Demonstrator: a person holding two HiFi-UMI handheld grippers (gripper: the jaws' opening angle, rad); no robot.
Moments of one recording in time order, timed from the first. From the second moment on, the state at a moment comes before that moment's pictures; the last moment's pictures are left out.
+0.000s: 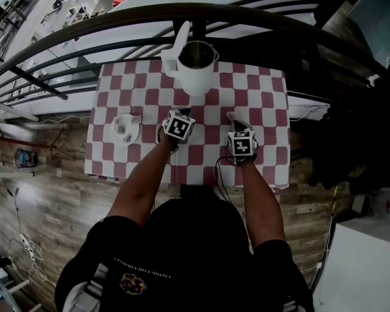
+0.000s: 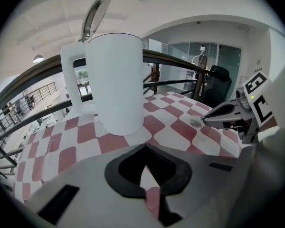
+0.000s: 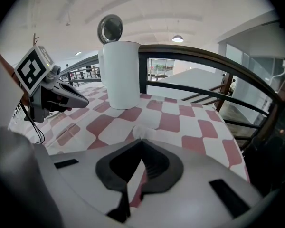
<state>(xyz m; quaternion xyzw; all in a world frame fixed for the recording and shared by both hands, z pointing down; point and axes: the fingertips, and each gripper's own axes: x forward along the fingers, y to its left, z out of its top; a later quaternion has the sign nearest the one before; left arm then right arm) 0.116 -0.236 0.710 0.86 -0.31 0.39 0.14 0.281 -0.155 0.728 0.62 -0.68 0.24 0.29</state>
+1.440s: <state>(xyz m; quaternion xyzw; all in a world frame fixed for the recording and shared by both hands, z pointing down) 0.114 -0.335 0.523 0.88 -0.41 0.26 0.05 0.268 -0.290 0.528 0.64 -0.74 0.07 0.20</state>
